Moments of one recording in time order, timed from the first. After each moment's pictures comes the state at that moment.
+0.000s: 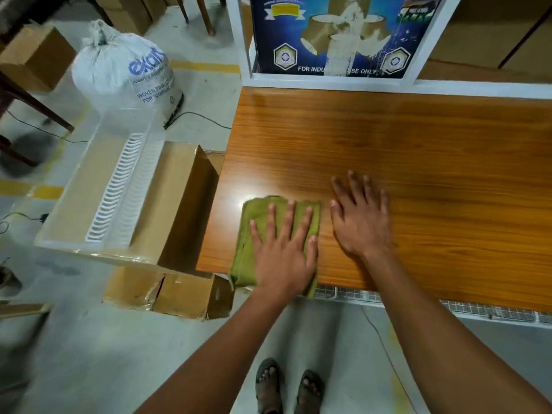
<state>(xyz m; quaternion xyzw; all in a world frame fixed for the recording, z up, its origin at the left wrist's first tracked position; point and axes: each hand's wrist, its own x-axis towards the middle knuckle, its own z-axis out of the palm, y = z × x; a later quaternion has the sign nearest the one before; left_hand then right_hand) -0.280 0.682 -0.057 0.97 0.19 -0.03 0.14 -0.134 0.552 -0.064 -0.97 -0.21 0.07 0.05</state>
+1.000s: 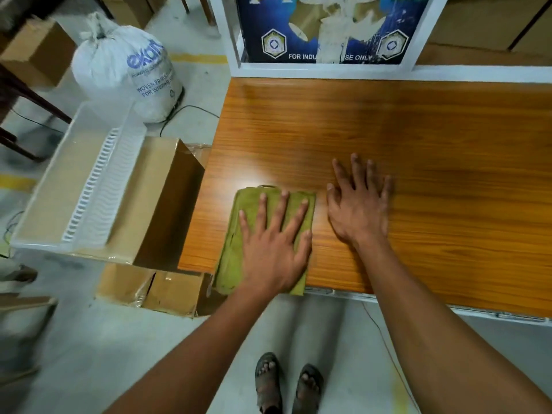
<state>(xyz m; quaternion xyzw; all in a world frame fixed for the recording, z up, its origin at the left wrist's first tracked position) -0.266 0.678 -0.056 0.98 0.18 -0.03 0.10 -0.106 0.551 -0.072 -0.98 -0.18 0.04 0.05</state>
